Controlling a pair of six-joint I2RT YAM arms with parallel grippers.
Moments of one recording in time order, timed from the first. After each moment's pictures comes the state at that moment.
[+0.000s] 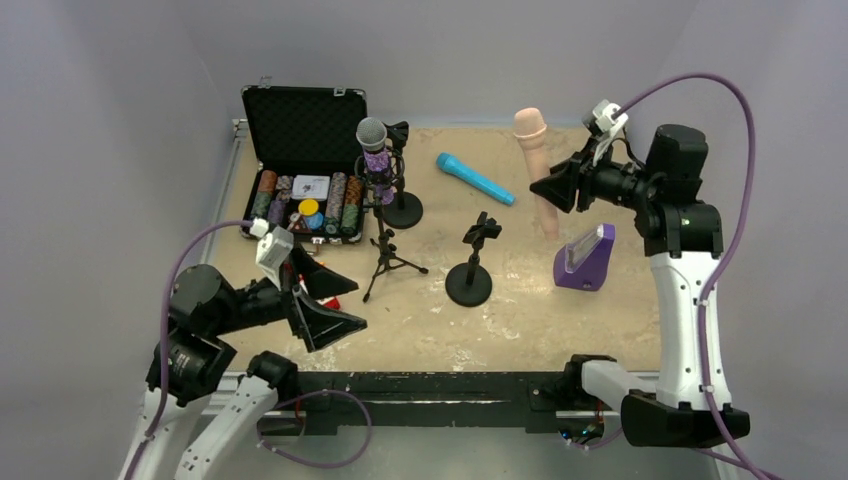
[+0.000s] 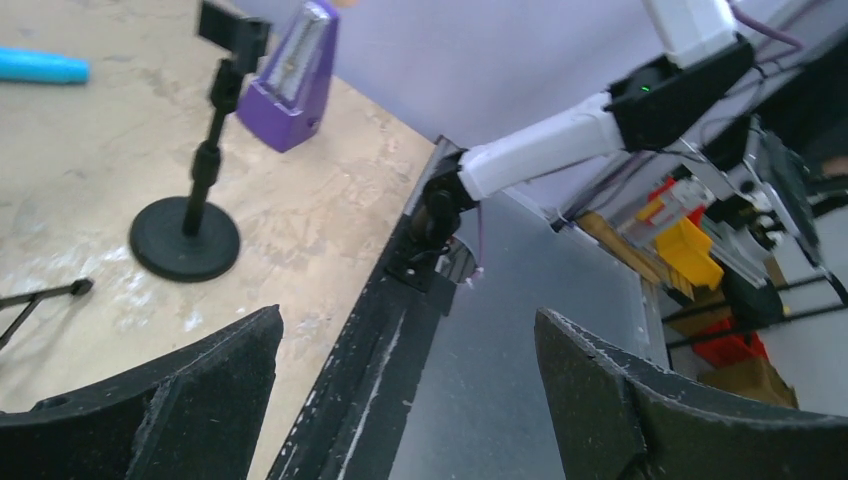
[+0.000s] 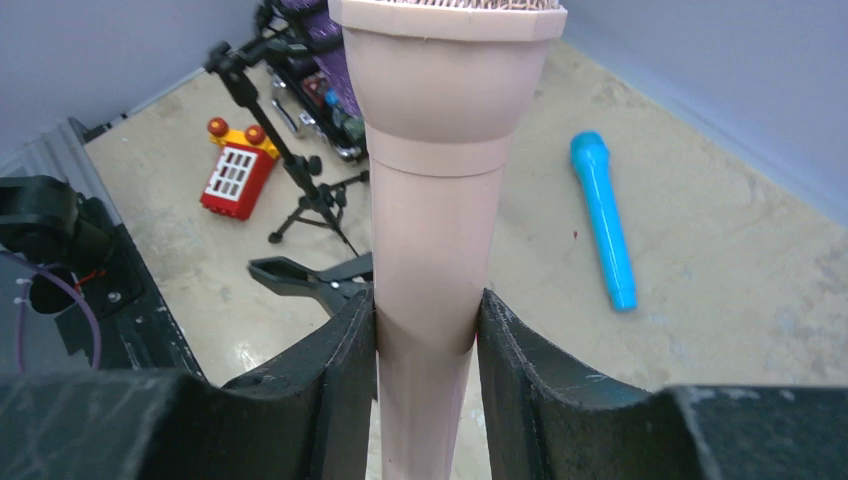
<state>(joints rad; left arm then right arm) -0.36 0.39 0.85 -0.50 0.87 -0.52 -0.04 1.11 1.44 -0.78 -0.86 -0.22</state>
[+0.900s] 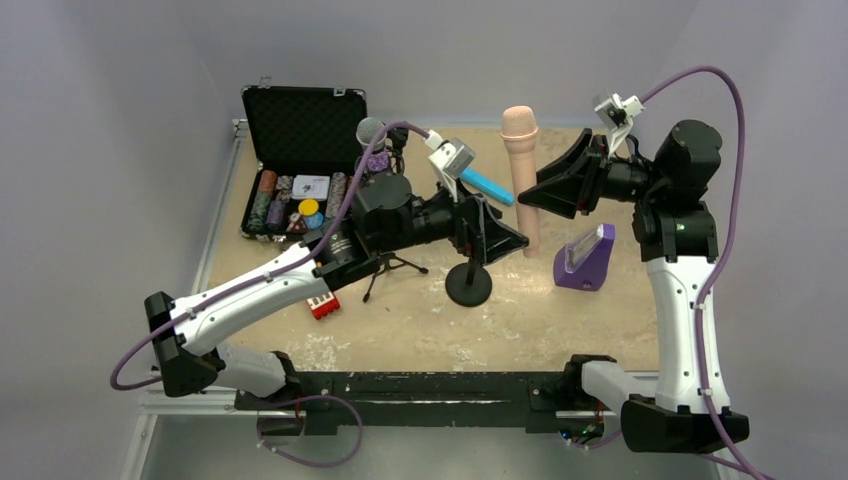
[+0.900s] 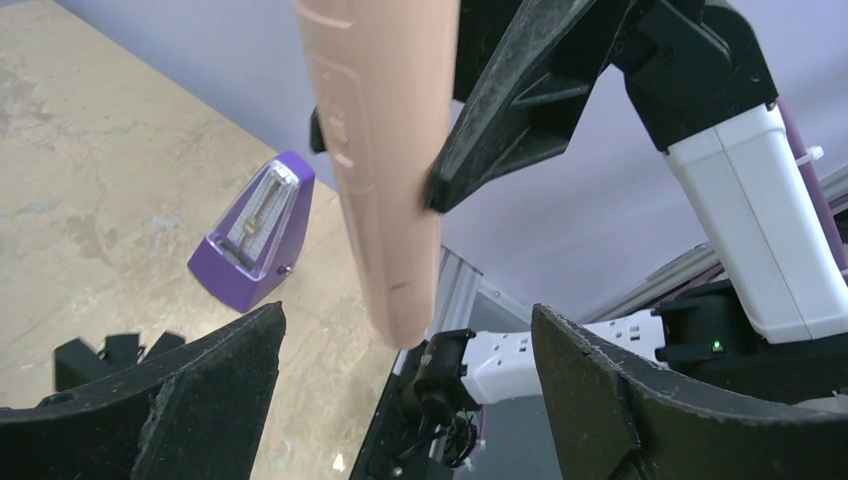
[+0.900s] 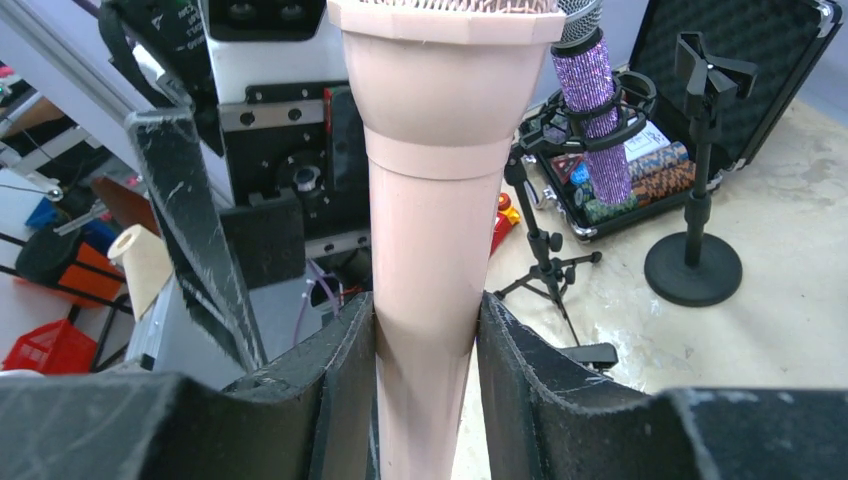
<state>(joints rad) -1.04 1.33 1.39 -0.07 0.21 -0.55 -0.04 1.08 1.43 -0.38 -1.36 0.34</state>
